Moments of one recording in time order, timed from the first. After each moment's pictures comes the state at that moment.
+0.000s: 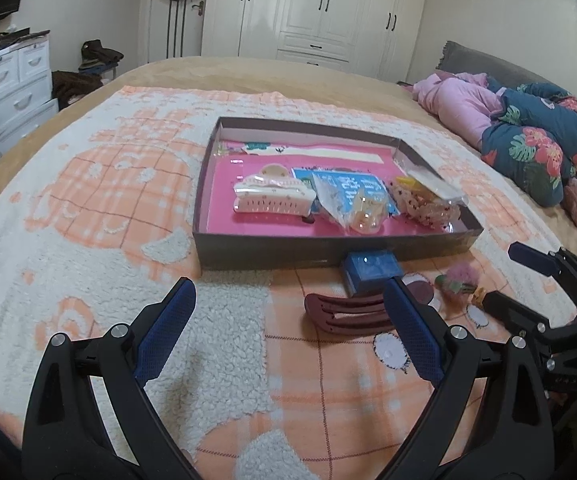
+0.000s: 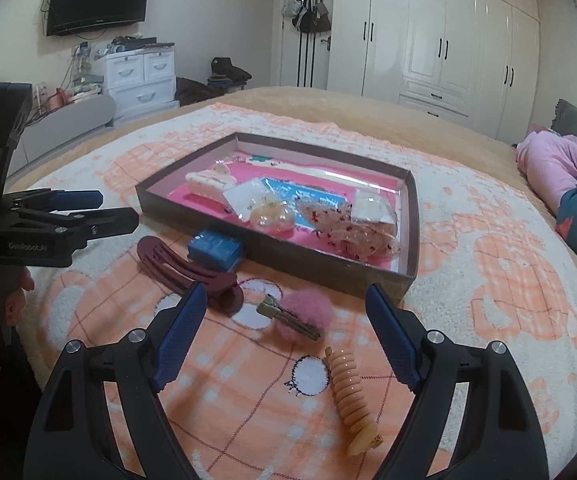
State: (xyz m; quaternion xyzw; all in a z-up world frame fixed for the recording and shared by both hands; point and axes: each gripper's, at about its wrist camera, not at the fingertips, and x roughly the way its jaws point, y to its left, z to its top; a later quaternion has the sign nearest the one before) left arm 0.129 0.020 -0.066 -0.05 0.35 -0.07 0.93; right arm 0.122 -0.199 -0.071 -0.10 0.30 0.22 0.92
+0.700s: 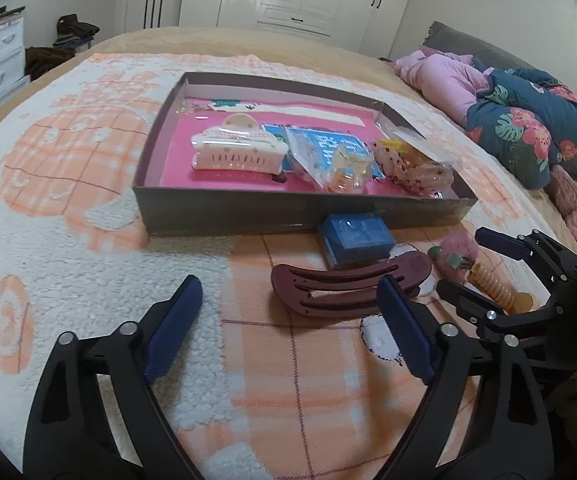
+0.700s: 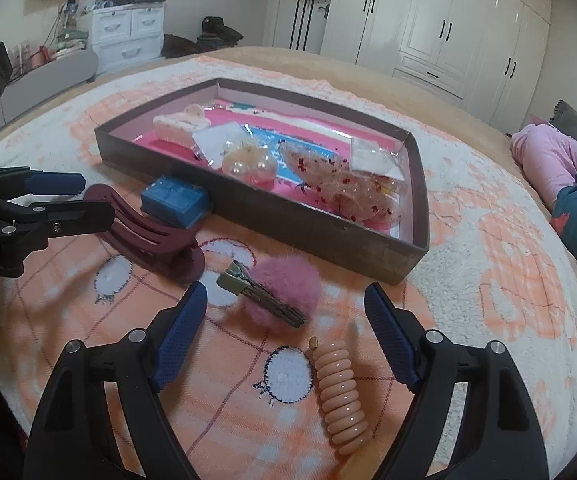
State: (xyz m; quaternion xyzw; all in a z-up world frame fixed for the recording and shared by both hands) left arm 0.146 0.007 -0.097 -0.07 0.39 -0.12 0.91; right arm 0.151 -0.187 -0.110 -0.15 0.36 0.18 0.90
